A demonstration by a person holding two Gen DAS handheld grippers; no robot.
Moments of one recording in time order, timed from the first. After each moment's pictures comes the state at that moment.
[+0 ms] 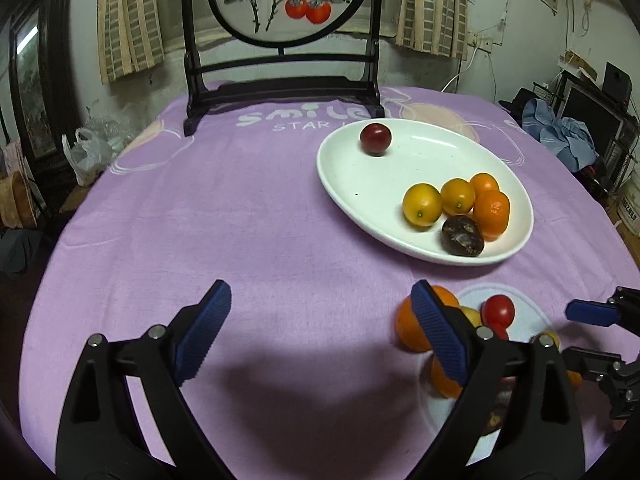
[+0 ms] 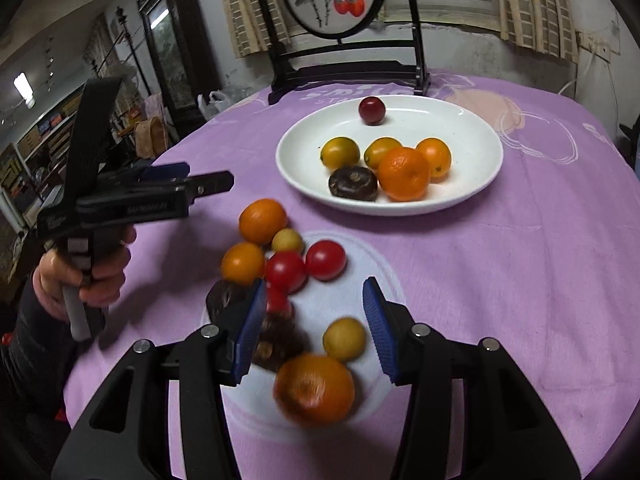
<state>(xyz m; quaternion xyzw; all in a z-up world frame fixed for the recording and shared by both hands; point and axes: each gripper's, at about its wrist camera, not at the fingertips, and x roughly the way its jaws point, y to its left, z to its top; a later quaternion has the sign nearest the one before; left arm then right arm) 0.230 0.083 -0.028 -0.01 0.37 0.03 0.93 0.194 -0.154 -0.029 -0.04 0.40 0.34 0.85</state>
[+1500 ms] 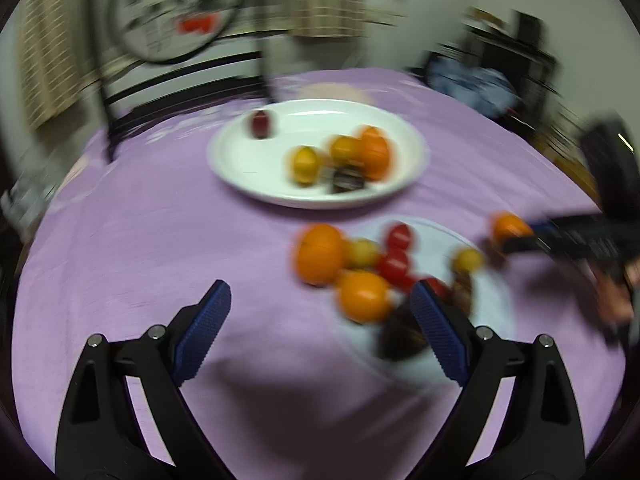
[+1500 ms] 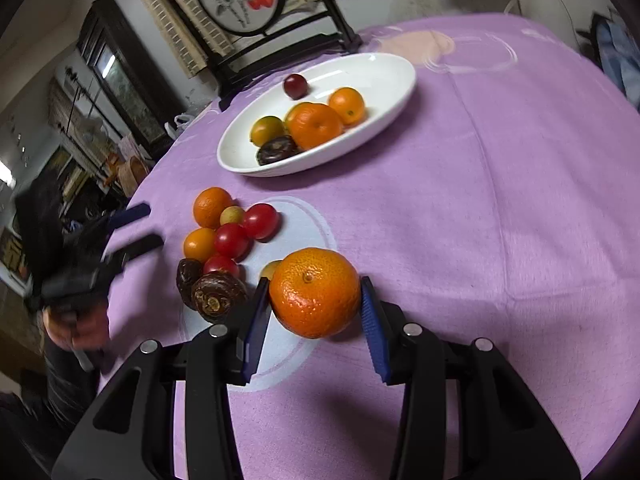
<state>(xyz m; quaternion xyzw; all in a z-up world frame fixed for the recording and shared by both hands) 0.185 0.038 -0.033 0.07 0.37 -0.15 0.91 0.209 -0.222 -0.054 0.10 0.48 0.29 0.82</state>
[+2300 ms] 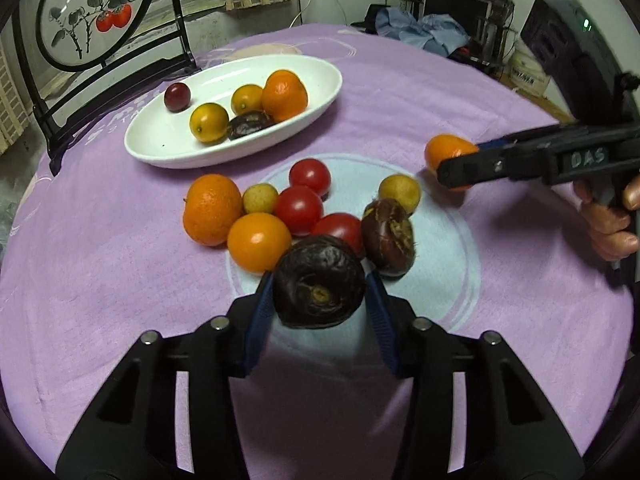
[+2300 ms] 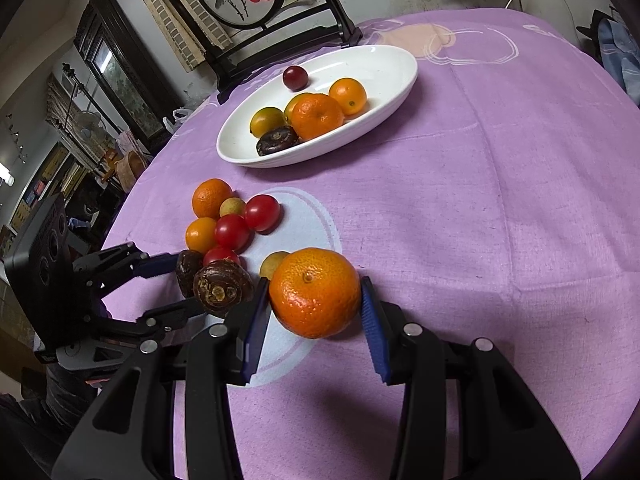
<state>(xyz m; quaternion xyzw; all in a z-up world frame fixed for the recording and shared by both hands) 0.178 -0.011 -0.070 0.13 0.42 -0.20 0.88 0.204 -0.216 -0.054 0.09 0.48 0.29 0.82</state>
